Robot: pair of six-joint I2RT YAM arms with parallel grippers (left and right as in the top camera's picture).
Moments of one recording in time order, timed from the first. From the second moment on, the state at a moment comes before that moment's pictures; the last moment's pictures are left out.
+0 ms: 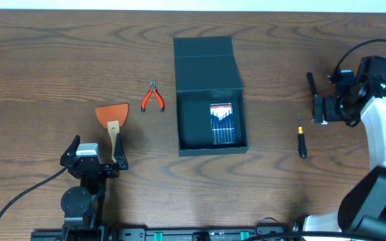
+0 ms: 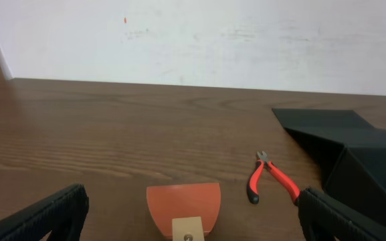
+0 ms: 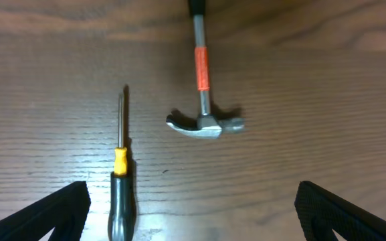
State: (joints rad) left arm -0.02 0.01 0.02 -0.12 -0.02 -0.04; right arm -0.33 1.65 1.23 -0.87 -0.01 -0.35
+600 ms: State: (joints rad) left arm -0.02 0.01 0.02 -0.12 -0.02 -0.04; right arm -0.39 1.81 1.23 -0.80 0.03 -0.24
